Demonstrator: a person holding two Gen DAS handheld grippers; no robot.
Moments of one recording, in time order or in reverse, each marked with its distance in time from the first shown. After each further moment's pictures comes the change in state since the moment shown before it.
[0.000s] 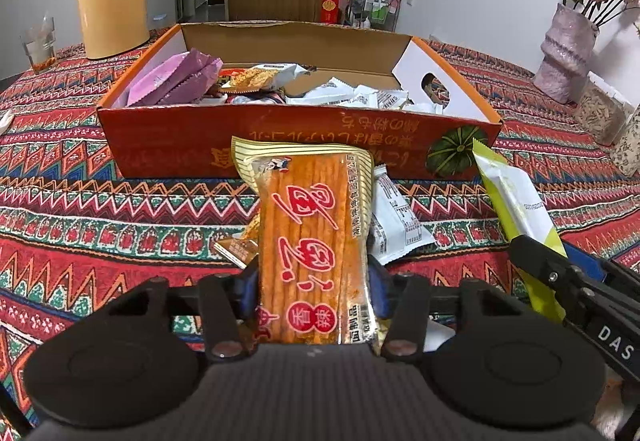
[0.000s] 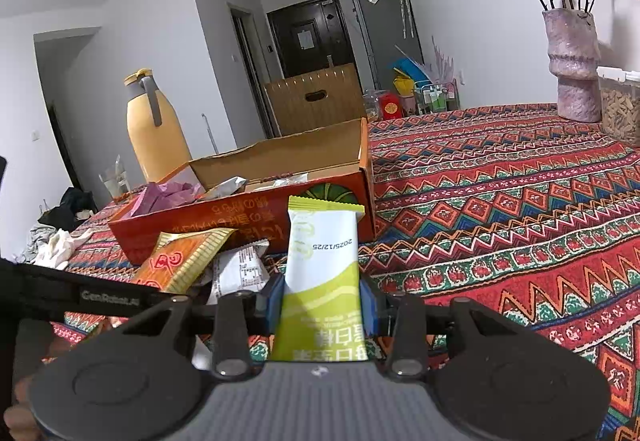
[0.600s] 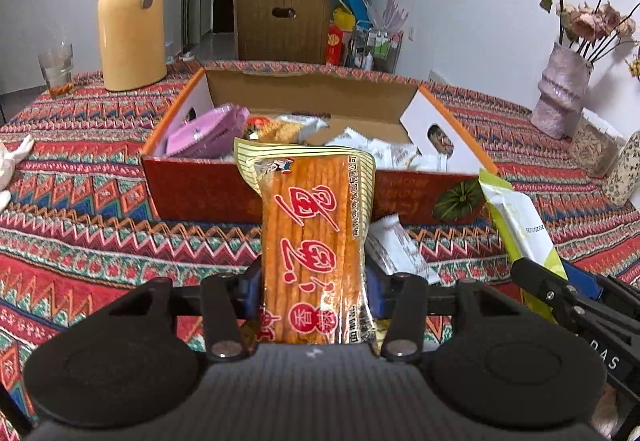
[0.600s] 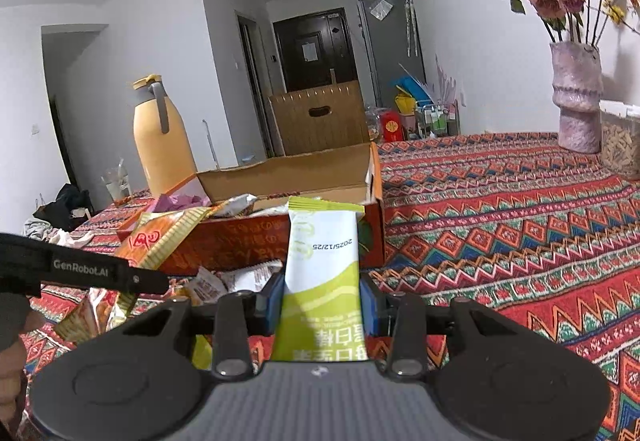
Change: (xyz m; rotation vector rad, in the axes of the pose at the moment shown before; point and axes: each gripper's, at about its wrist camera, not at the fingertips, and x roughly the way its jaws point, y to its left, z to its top) left arm -0.033 0.021 0.016 -0.016 -0.106 -0.003; right arm -0.013 0.024 0.013 -0.059 -0.044 -0.019
